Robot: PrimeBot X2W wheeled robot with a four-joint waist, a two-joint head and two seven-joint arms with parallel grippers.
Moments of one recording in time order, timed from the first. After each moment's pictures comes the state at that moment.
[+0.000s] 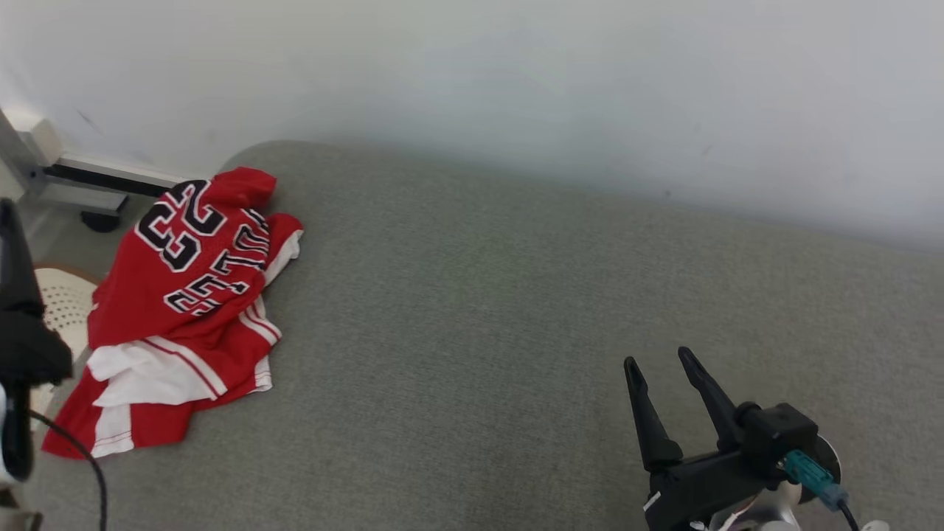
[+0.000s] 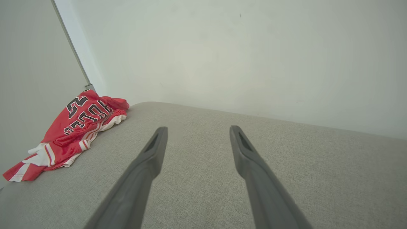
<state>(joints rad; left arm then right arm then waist) -0.39 0.41 0.10 0.11 -0.36 0.06 0.11 -0.09 -0.05 0.14 0.16 0.17 0.13 -0.11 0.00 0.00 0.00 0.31</state>
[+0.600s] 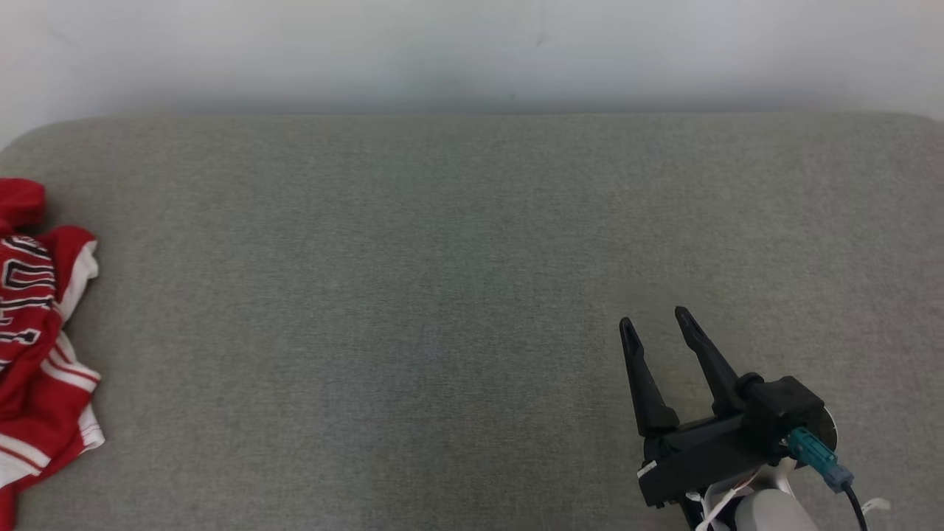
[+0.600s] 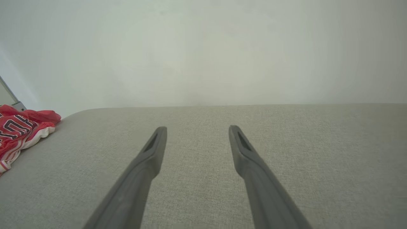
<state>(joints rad) -0.78 0.57 0.12 0.63 -0.42 -0.03 0.19 -0.17 -0.05 0.16 0.16 0.18 0.13 -0.17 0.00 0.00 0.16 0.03</state>
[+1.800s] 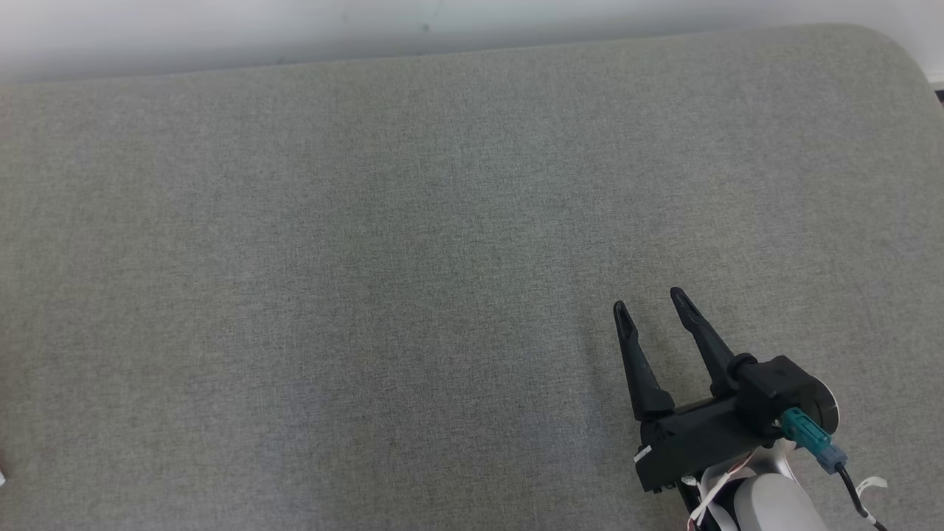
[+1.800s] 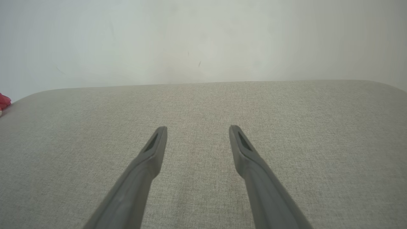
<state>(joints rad) -0.83 0.60 0.08 1.25 -0.44 -0.07 0.06 -0.20 -0.05 0.16 0.13 0.13 0.13 -0.12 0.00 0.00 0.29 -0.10</state>
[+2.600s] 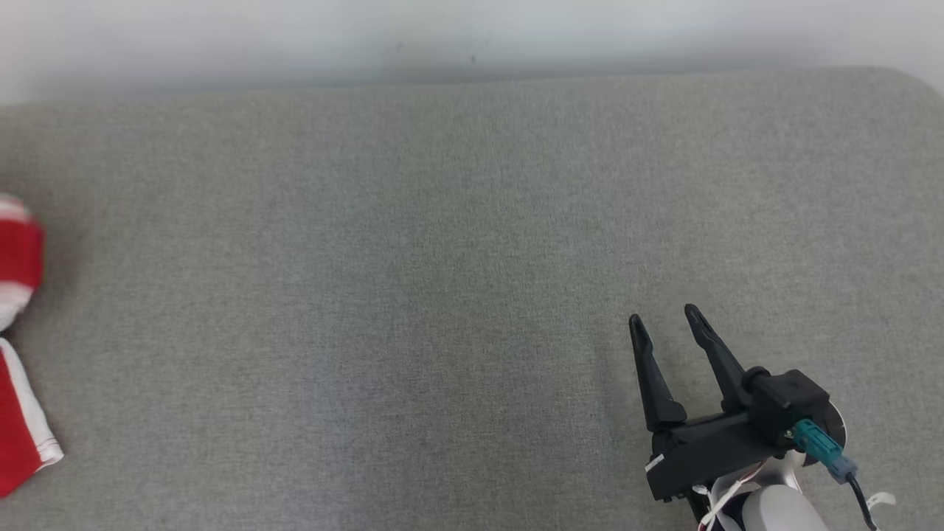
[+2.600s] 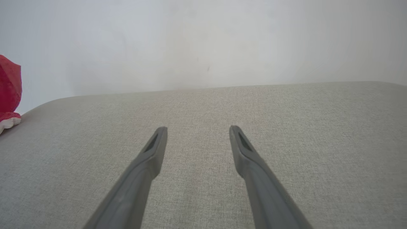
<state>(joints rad) -1.07 0.64 -0.07 1.05 -0.36 -0.12 -0.22 -0.18 -0.05 0.14 0.17 0.16 0.13 -0.15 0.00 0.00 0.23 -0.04</state>
